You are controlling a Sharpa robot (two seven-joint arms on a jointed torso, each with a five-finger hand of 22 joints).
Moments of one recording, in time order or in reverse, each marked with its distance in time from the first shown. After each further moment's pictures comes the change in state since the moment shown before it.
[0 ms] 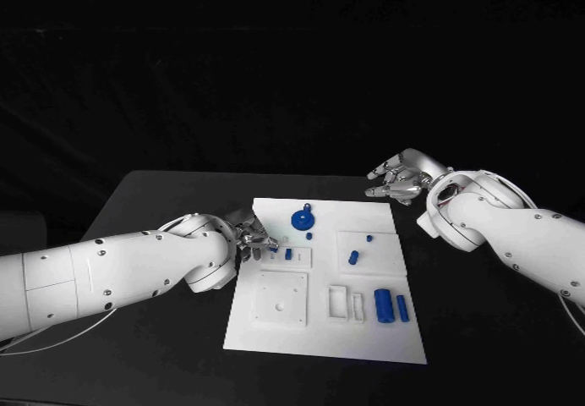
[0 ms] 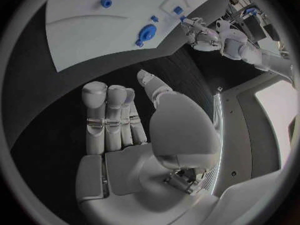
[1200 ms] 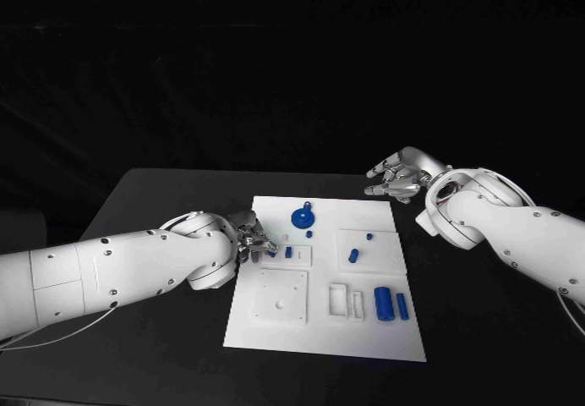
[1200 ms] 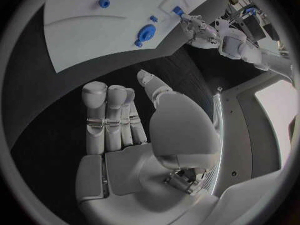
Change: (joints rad) left arm -0.006 0.016 0.002 -0.019 -0.054 0.077 -0.038; left_hand -0.005 -0.005 0.010 -0.010 -0.004 0.000 0.000 0.003 0.035 0.000 0.000 0.015 0.009 0.003 -0.004 0.011 0.011 0.000 0.000 0.000 0.007 0.000; right arm 0.000 0.004 0.000 -0.002 0.003 0.002 0.000; right_hand 0.000 0.000 0.000 0.000 0.000 0.000 0.000 0.000 0.000 0.000 0.000 0.000 0.000 0.000 0.000 0.000 0.000 0.000 0.000 0.000 0.000 0.000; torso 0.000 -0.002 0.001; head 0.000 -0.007
